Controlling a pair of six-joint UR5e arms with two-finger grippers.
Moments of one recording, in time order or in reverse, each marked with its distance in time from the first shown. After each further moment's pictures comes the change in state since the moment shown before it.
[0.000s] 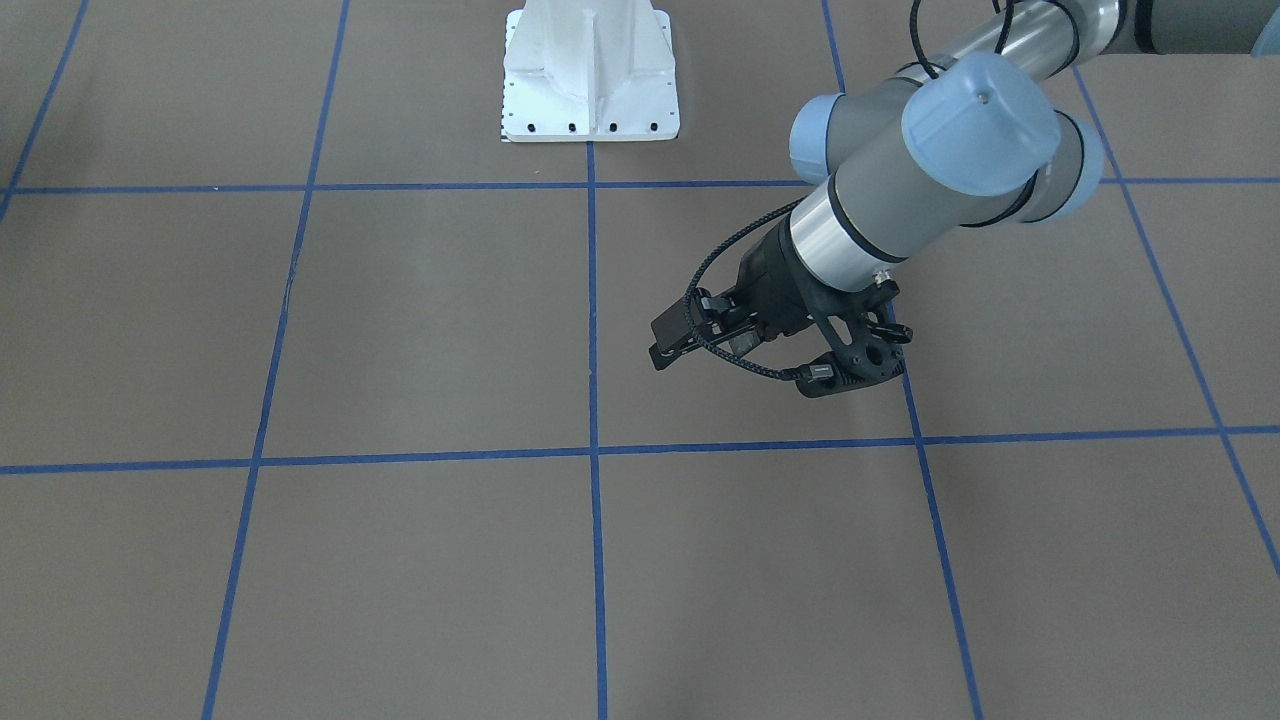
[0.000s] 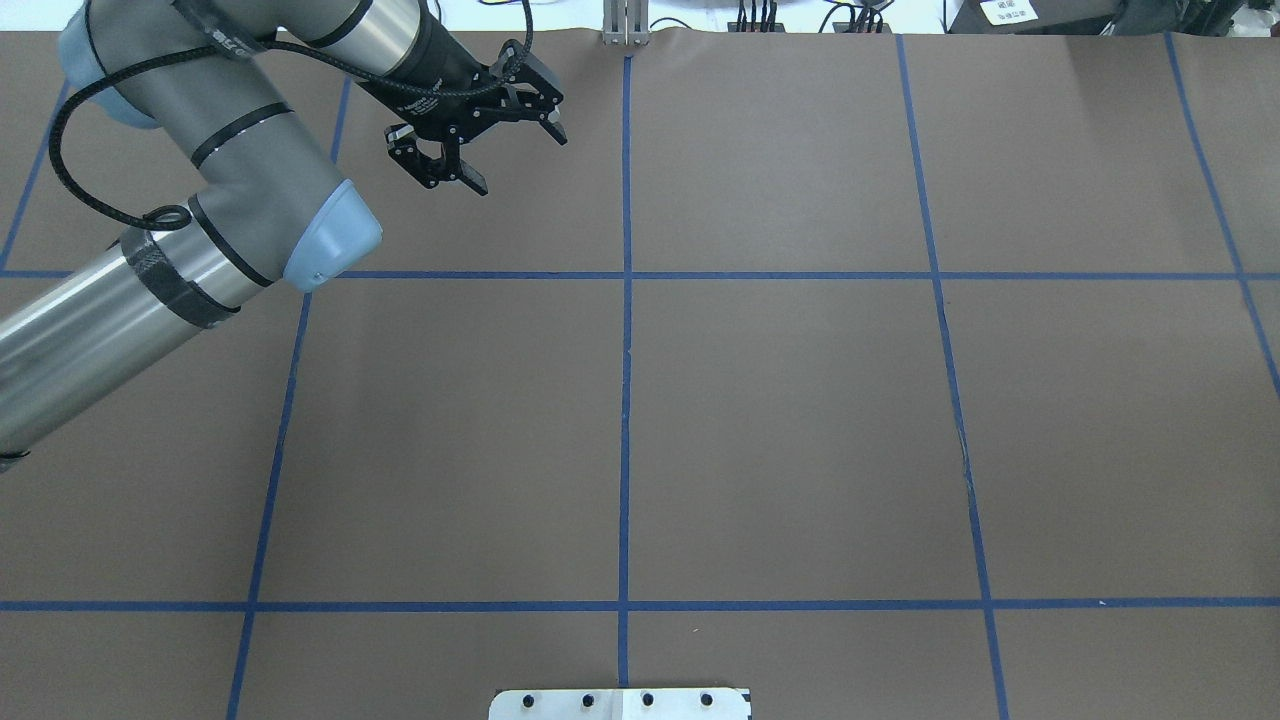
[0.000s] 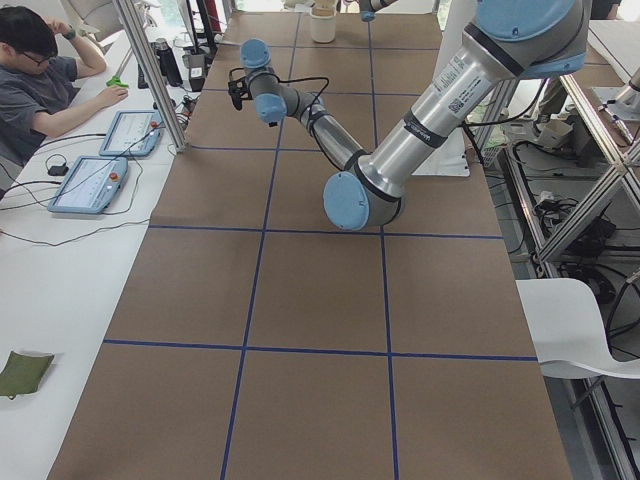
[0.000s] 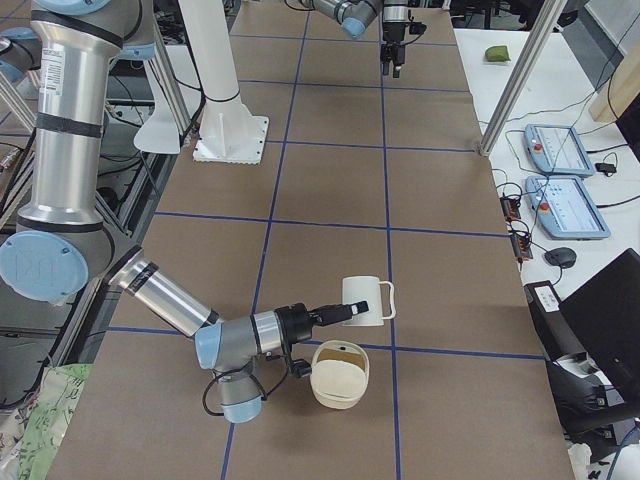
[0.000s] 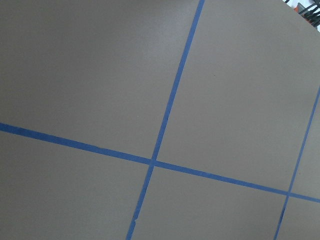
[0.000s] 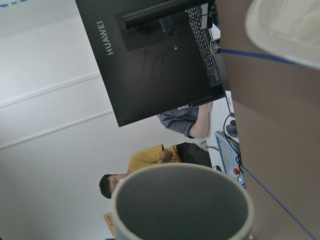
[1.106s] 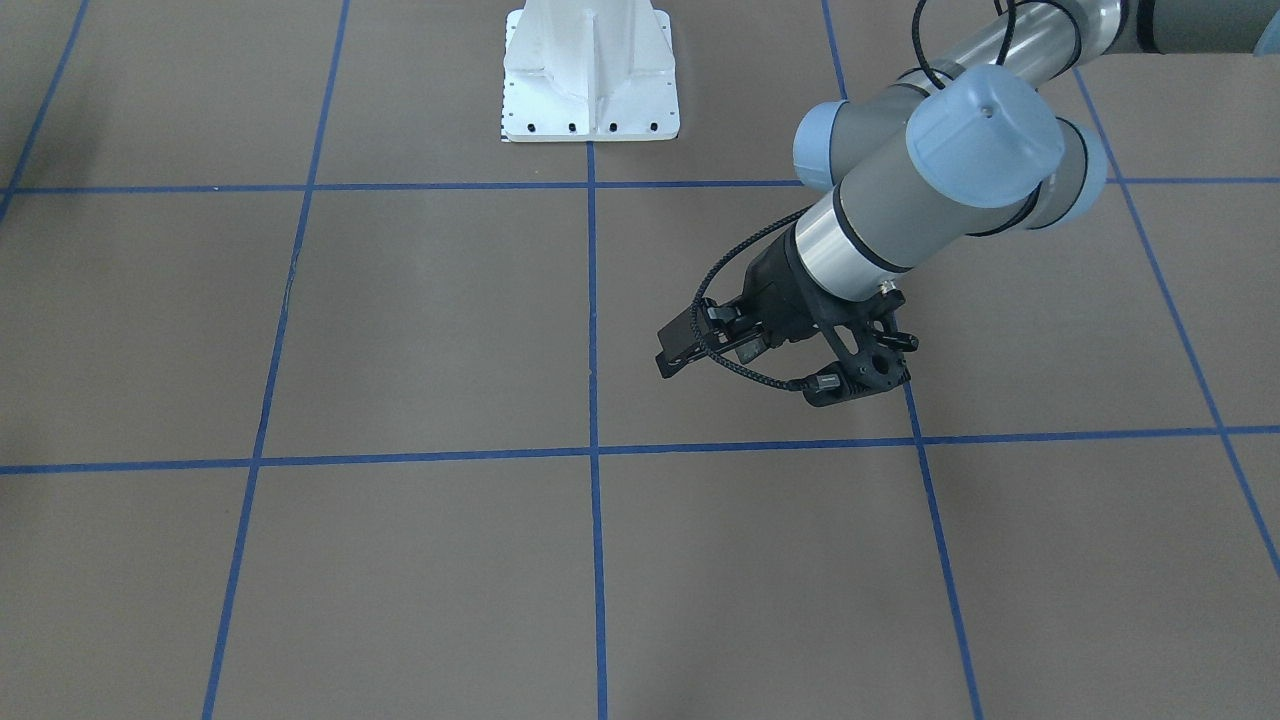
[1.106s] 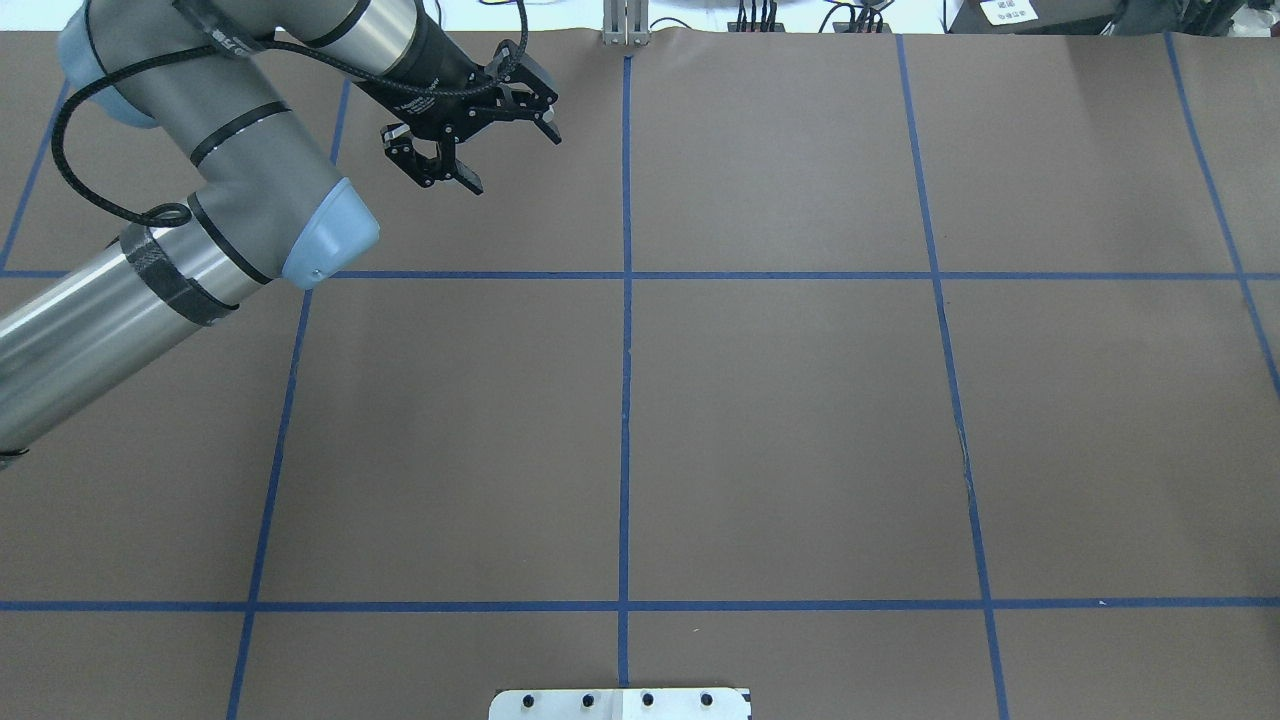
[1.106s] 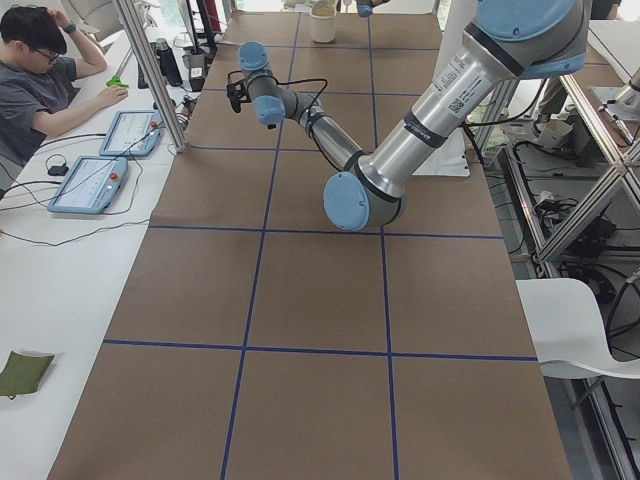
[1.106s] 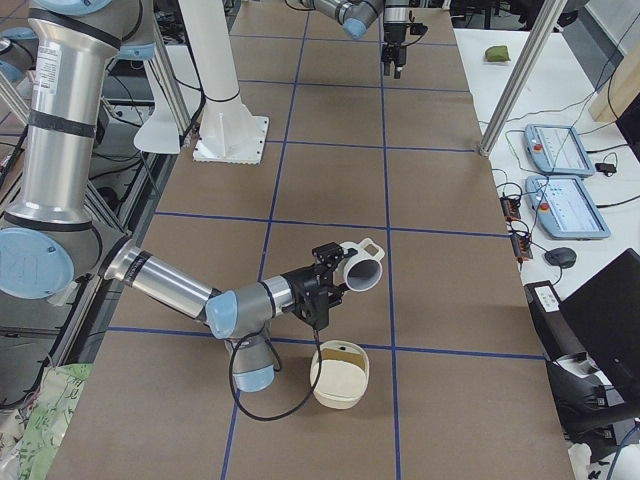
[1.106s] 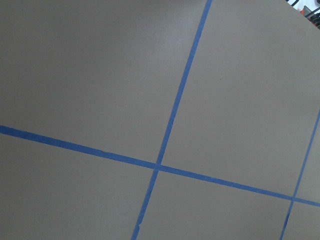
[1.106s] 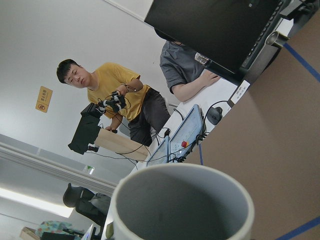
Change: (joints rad) left arm -0.005 0.003 0.011 -0.002 0.001 0.001; right arm 0.000 -0.069 0.308 -0.276 0.253 -0.906
